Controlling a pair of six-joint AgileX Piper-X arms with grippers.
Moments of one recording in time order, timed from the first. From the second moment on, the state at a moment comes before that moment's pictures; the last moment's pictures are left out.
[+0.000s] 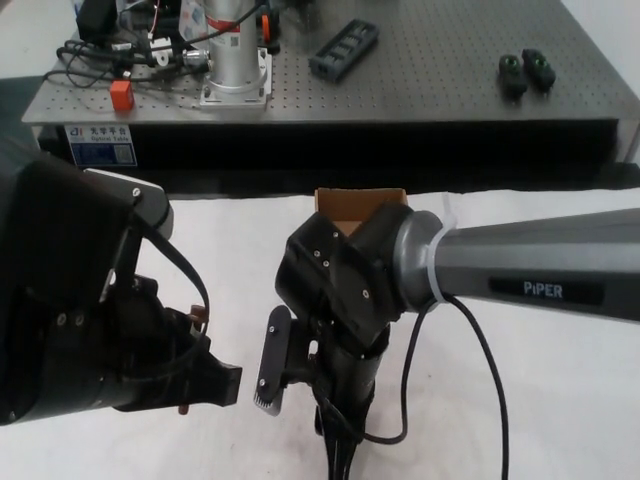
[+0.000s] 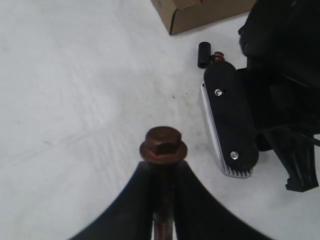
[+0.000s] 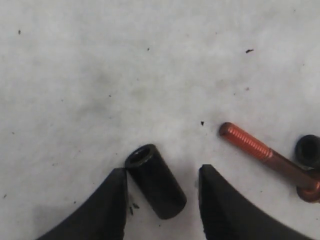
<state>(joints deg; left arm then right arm) -33.5 54.5 -42.4 40.5 -2.0 -11.2 37.5 109.8 -71.3 45.9 7.6 -39.3</state>
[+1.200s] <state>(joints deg) -33.5 57.1 -39.8 3.8 20.0 -20.5 32.0 76.6 -48.0 26.5 -28.9 -4.0</state>
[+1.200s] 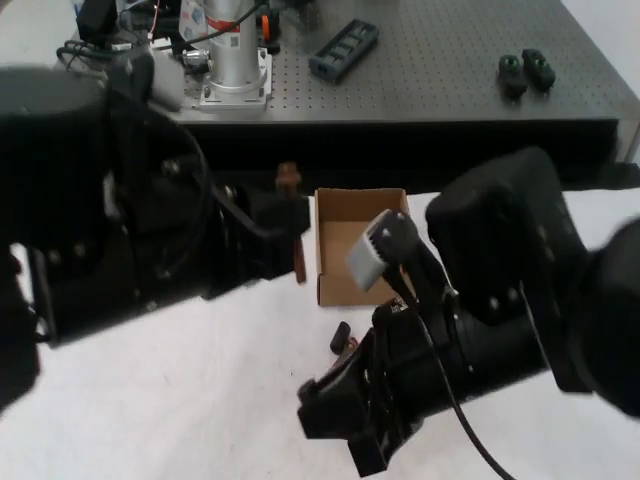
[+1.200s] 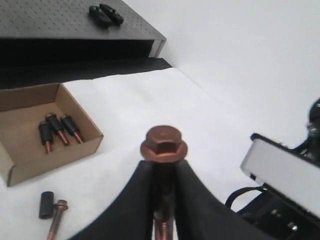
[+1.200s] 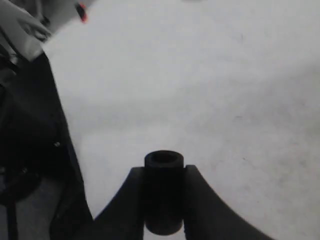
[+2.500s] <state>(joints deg) -33.5 58.1 -37.4 -3.4 16.8 -26.0 34.2 69.3 -42.5 7.3 -19.8 12.2</state>
